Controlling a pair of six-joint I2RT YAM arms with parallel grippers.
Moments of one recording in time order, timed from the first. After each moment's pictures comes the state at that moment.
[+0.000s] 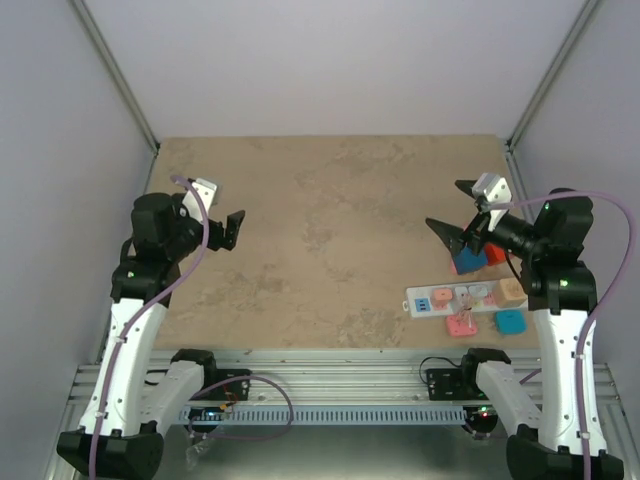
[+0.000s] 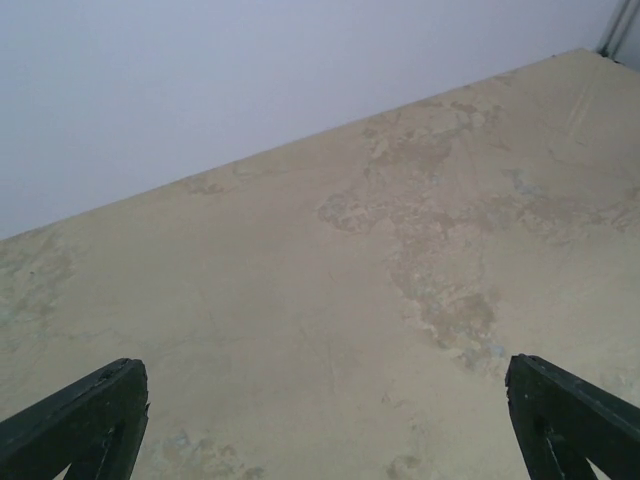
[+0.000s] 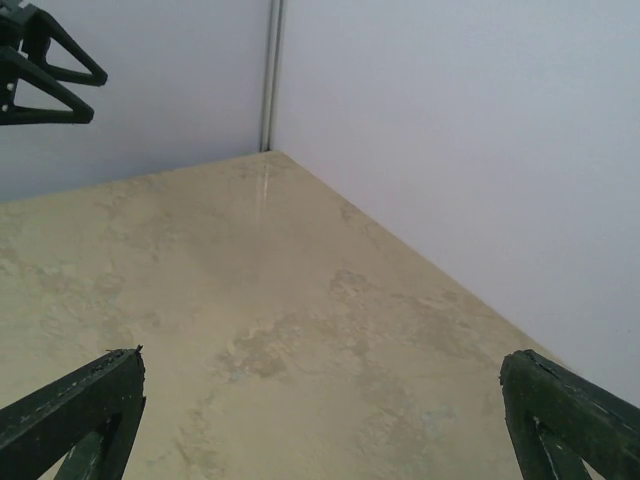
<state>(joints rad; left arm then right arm) -0.08 0.84 0.98 -0.55 0.29 0.22 -0.06 0.81 1.10 -0.57 -0.89 -0.39</state>
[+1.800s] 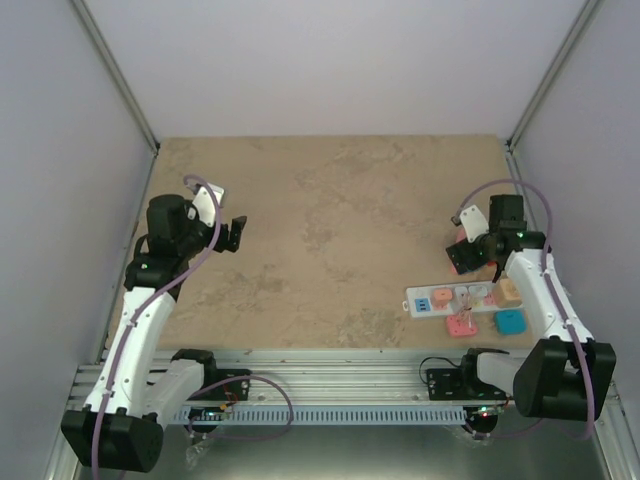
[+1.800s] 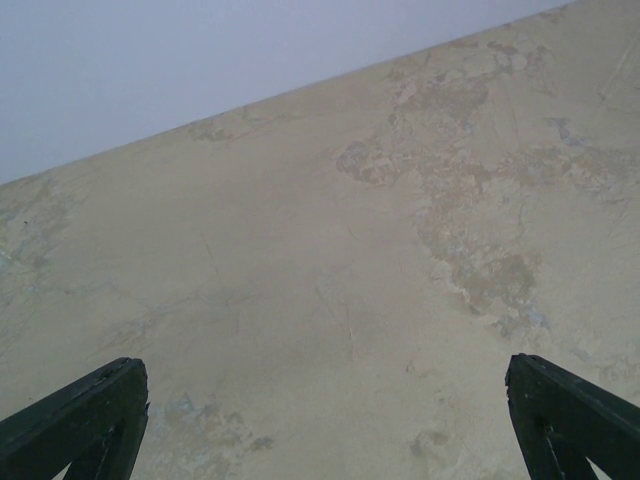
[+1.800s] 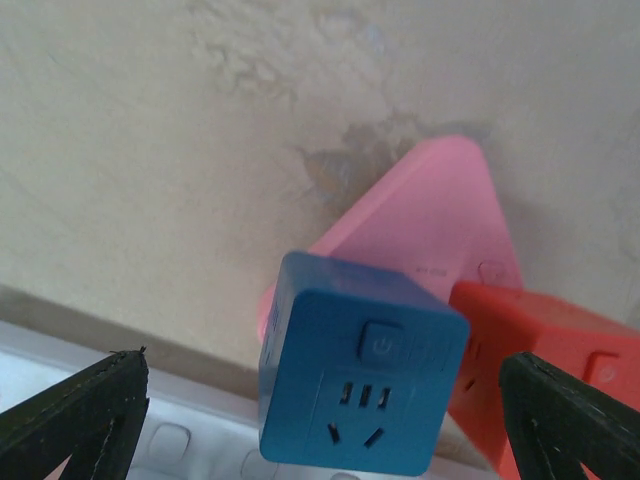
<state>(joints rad) -0.08 0.90 0.88 -0.48 0.22 0.23 -0.05 1.18 0.91 -0.76 -0.08 -0.56</state>
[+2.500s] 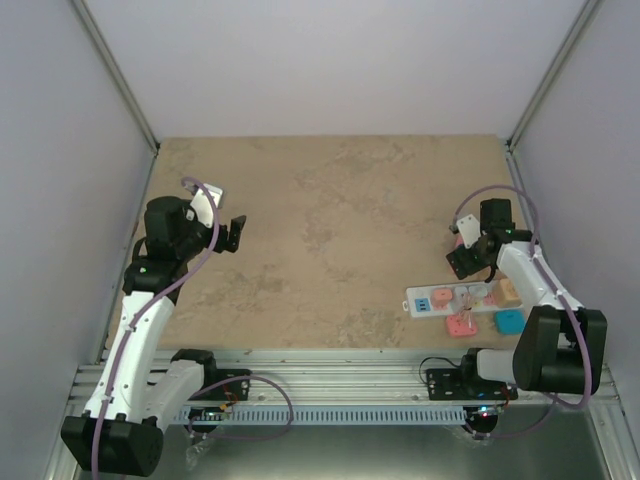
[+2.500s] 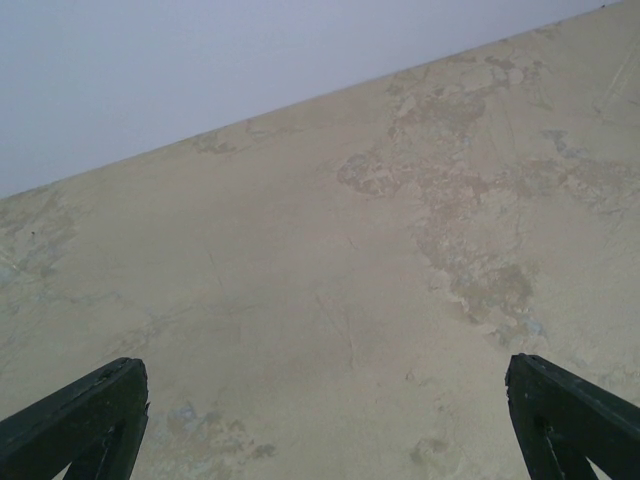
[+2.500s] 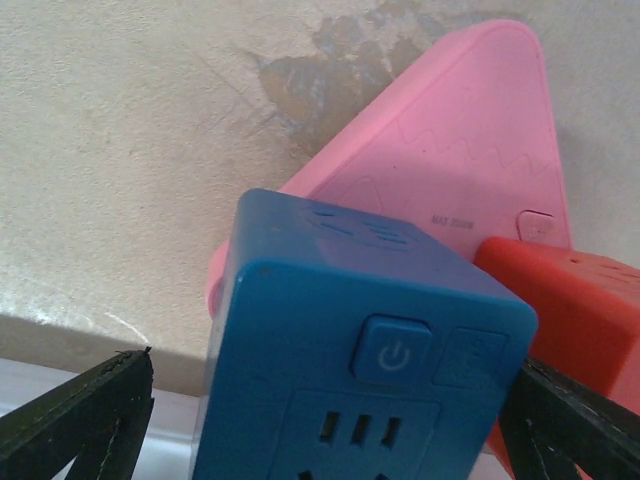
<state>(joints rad) -0.08 0.88 0.88 -0.47 0.22 0.23 -0.05 1.31 0.83 -0.68 0.05 -0.54</state>
